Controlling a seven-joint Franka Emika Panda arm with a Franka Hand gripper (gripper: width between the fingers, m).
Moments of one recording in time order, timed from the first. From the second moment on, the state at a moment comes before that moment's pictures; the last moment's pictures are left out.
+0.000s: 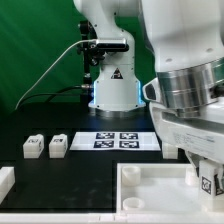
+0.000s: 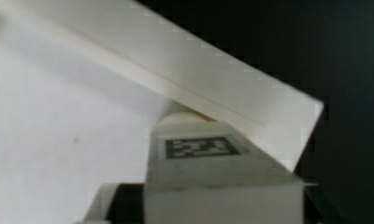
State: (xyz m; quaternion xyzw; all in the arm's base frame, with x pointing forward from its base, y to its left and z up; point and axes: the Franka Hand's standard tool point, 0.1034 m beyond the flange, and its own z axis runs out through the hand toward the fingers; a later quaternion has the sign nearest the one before) arm 0.632 0.112 0.063 -0.78 0.61 0.05 0.13
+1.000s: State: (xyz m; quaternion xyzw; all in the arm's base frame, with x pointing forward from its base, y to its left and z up) arm 0.633 0.119 0.070 -0.91 0.39 0.01 0.13
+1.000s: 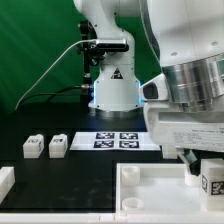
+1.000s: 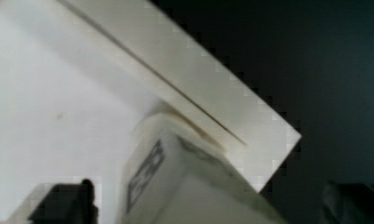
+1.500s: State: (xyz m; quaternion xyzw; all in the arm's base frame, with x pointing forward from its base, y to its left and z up) arm 0.634 0.111 0.071 -0.99 0.11 -0.03 0.09
